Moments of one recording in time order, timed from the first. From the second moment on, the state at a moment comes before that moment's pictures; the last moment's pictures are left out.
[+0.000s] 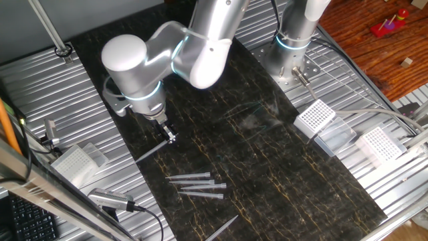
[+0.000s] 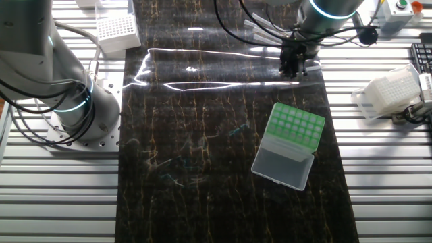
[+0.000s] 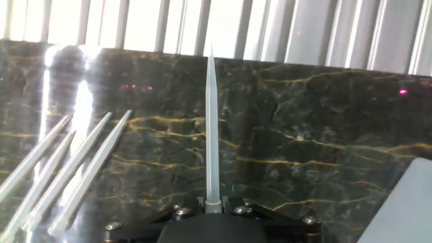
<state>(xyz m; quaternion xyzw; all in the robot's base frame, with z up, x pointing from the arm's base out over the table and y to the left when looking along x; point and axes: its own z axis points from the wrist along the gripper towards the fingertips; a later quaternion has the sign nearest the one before) 0.556 0.109 0.056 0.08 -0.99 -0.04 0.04</state>
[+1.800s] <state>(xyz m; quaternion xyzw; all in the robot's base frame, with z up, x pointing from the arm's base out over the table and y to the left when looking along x) 0.559 0.100 0.059 0.08 -1.00 -0.04 0.04</state>
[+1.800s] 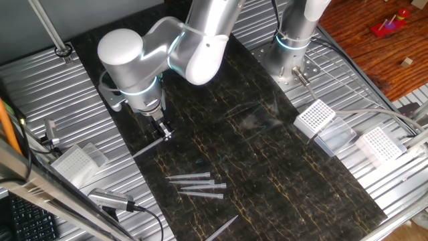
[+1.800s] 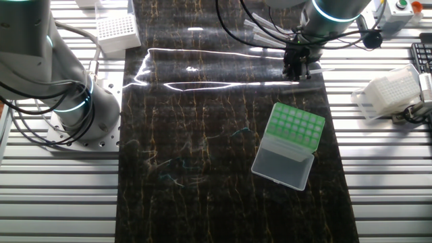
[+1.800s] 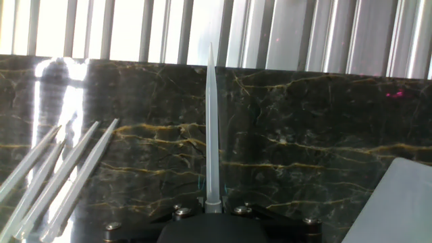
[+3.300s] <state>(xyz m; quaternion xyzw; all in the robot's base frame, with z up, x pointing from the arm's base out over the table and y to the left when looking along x) 0.557 0.100 0.060 0.05 -1.00 -0.04 0.02</state>
